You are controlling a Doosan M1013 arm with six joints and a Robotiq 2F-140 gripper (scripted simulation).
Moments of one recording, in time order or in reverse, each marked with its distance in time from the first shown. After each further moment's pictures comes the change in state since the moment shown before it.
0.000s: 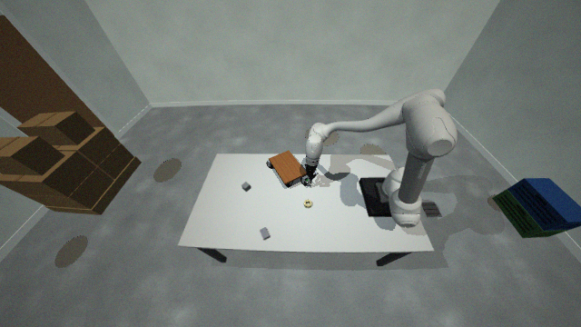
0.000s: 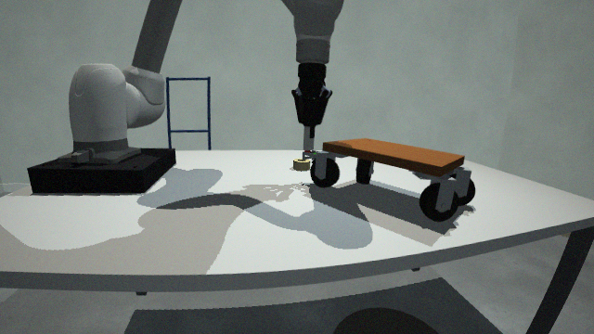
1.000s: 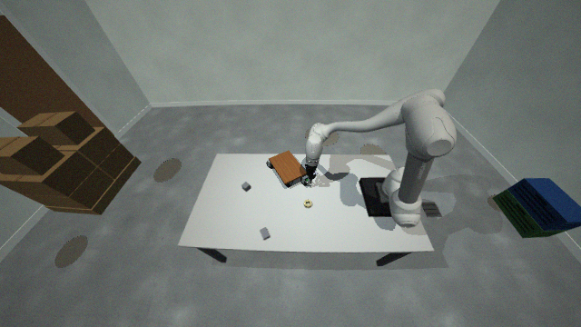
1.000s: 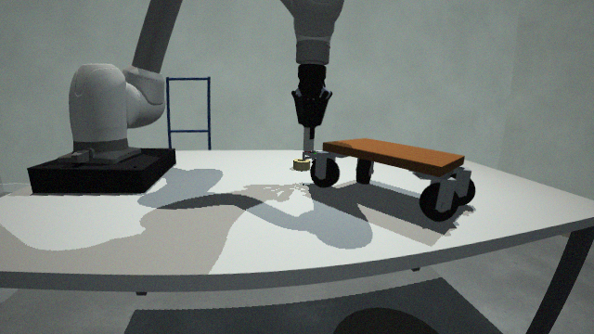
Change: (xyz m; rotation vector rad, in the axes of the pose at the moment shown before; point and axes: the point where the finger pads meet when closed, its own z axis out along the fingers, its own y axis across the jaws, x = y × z) arm 0.000 0.000 0.003 0.000 0.000 0.000
